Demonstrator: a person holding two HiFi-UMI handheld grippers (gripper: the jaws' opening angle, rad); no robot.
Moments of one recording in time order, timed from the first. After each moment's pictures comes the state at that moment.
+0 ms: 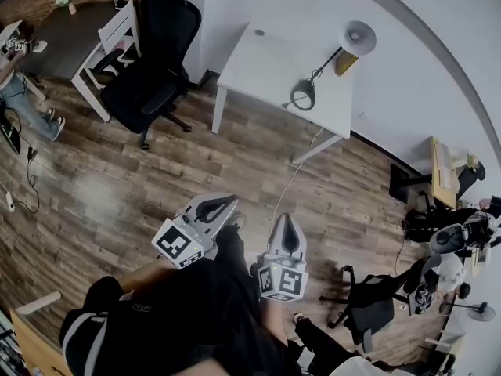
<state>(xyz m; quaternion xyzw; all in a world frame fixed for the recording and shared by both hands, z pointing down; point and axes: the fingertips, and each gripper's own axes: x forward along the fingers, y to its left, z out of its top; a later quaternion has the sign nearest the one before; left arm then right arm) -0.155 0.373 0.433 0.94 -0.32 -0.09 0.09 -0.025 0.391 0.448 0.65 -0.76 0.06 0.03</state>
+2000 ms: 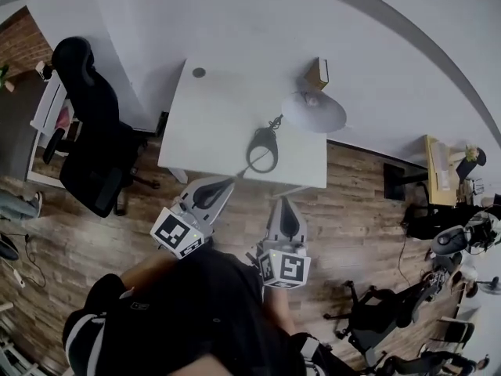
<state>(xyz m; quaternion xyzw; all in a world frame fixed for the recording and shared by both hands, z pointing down) -0.011 -0.087 0.415 0.96 -0.26 -0.08 0.07 0.103 -0.050 0.428 0.68 -0.73 0.04 0.01</state>
